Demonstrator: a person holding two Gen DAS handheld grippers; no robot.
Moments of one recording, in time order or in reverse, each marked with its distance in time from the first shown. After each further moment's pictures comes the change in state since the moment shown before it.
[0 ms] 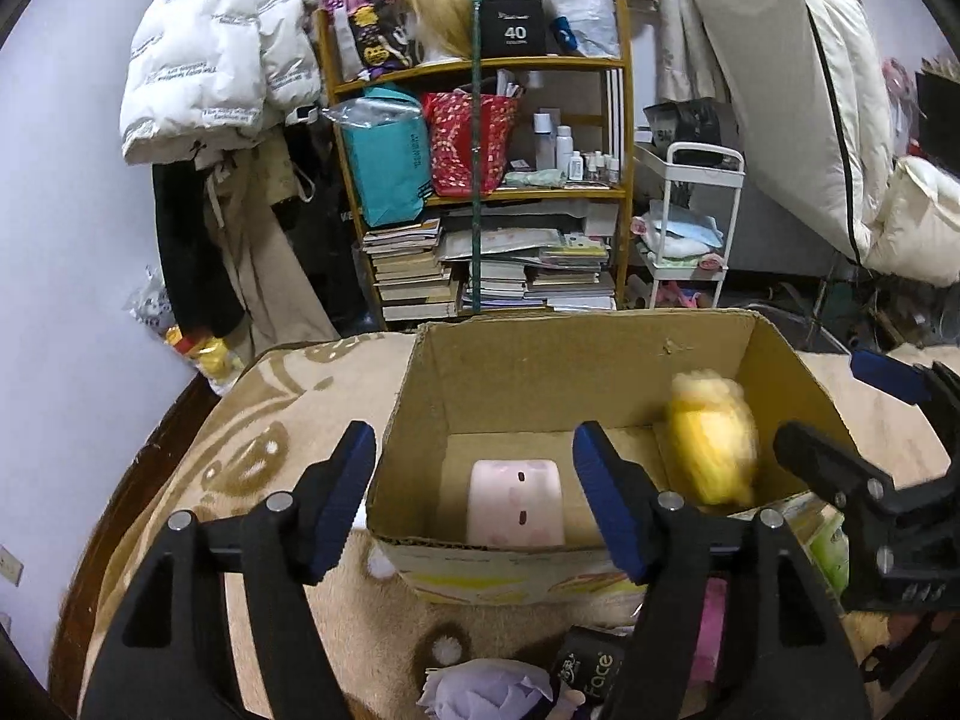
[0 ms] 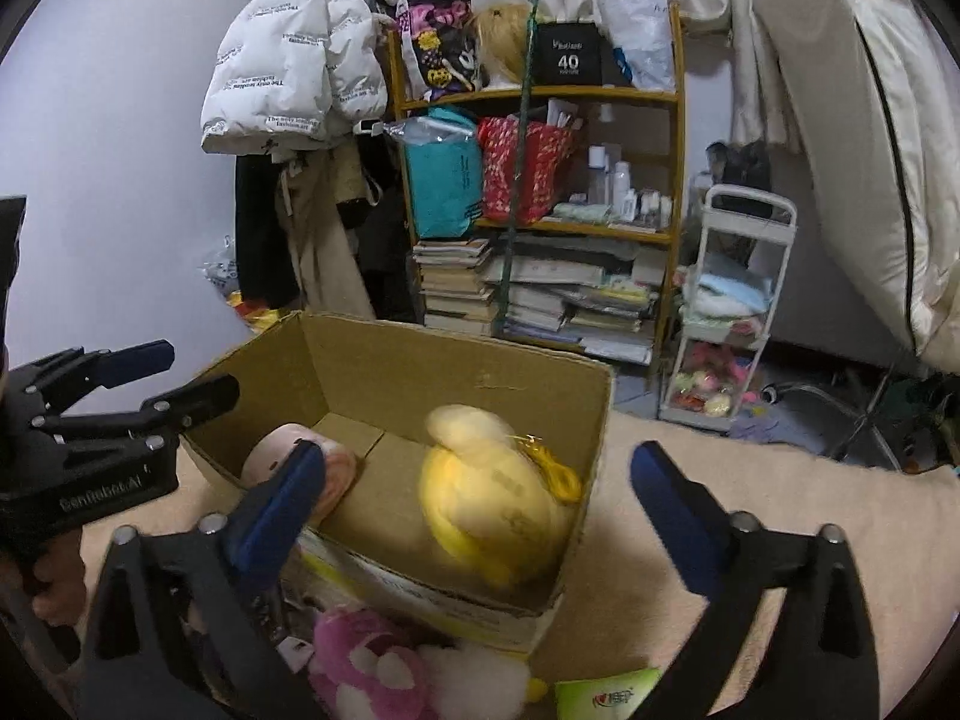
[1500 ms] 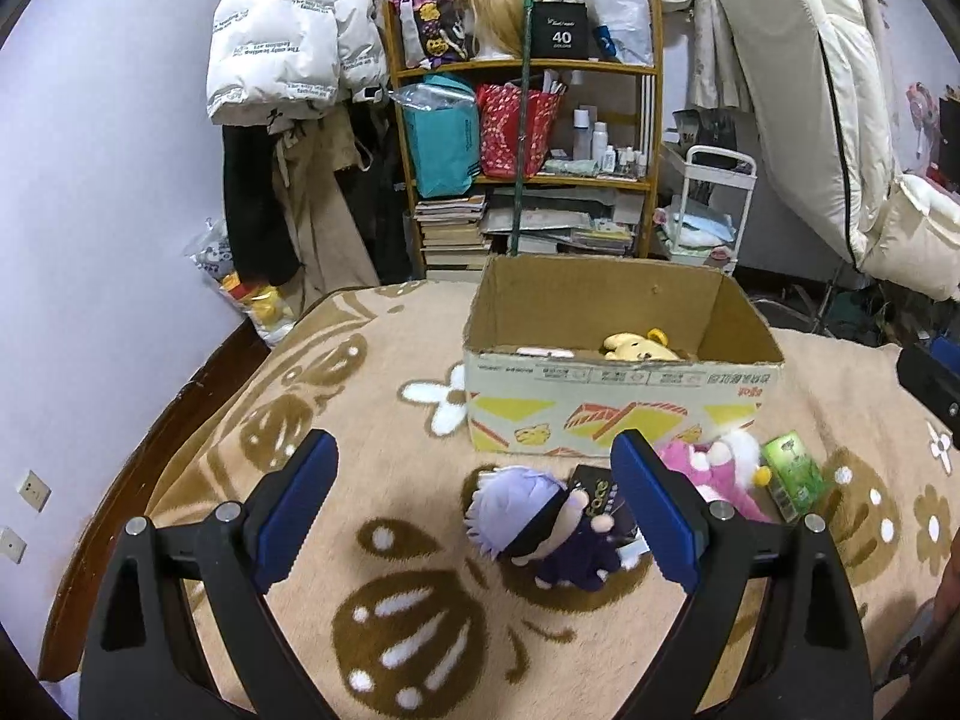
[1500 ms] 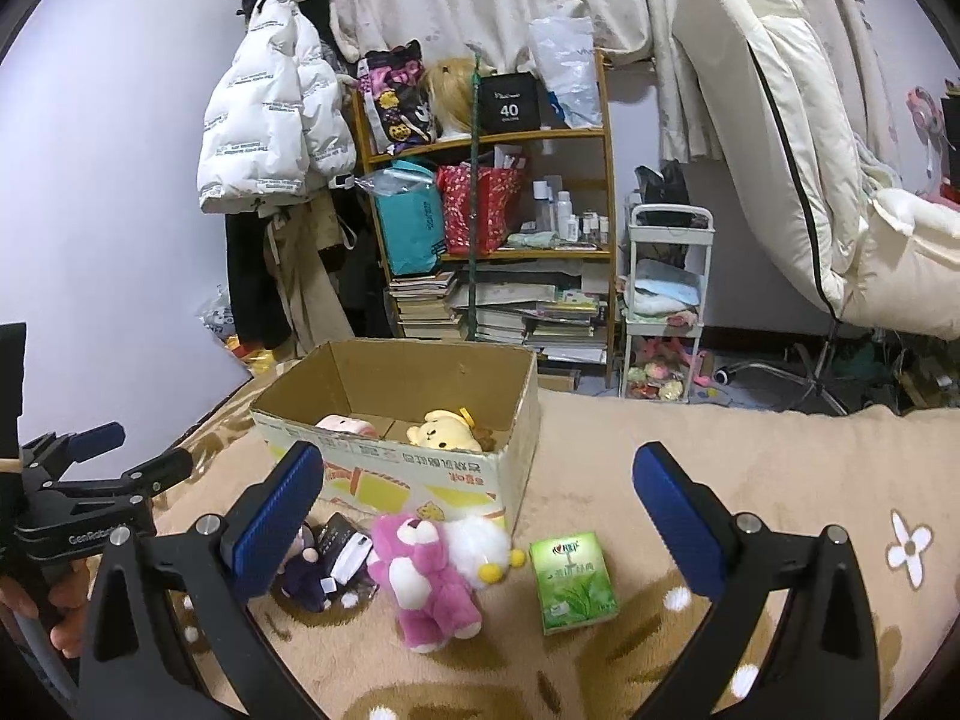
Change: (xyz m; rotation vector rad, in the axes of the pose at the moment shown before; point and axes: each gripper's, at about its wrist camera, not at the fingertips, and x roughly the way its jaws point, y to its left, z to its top) left arm -0.119 0.018 -0.053 -0.075 0.053 0.077; right arm -0.143 -0.003 -0.021 0.116 -0.057 -0.068
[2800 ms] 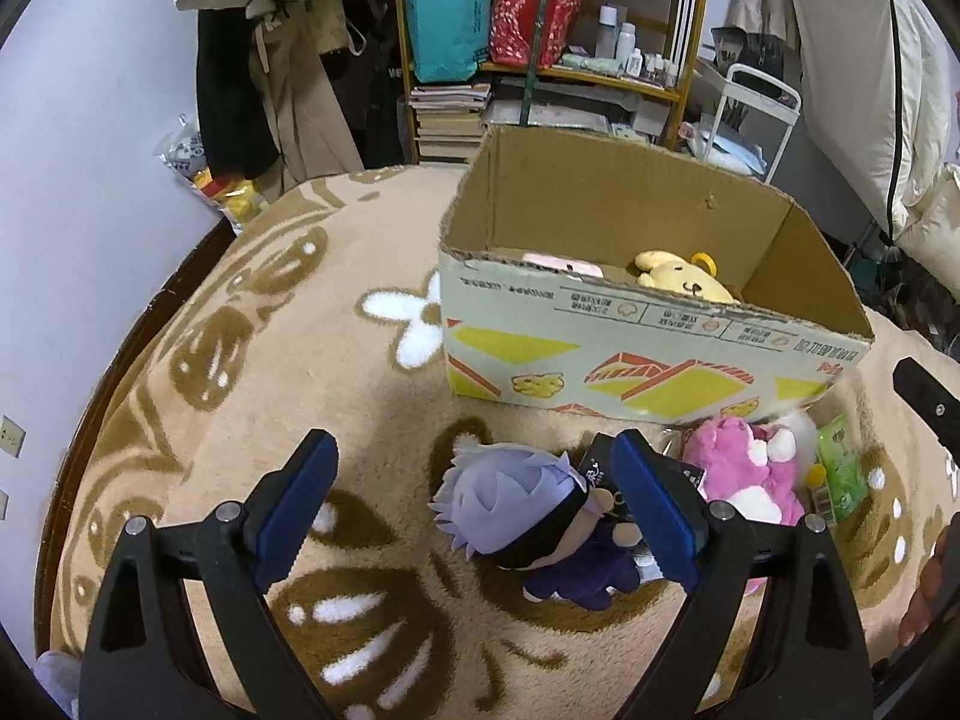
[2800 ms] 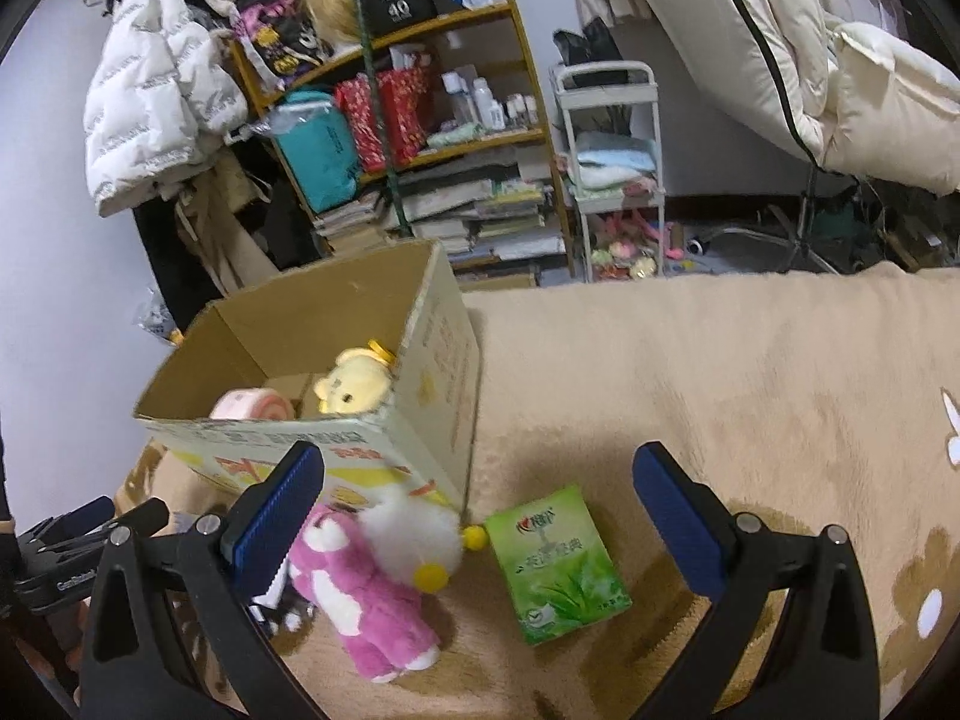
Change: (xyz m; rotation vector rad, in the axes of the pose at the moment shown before) left arm 0.105 -0.007 -0.001 -0.062 0.271 -0.036; right arm 0.107 -0.051 -0.026 0.229 0.238 -0.081
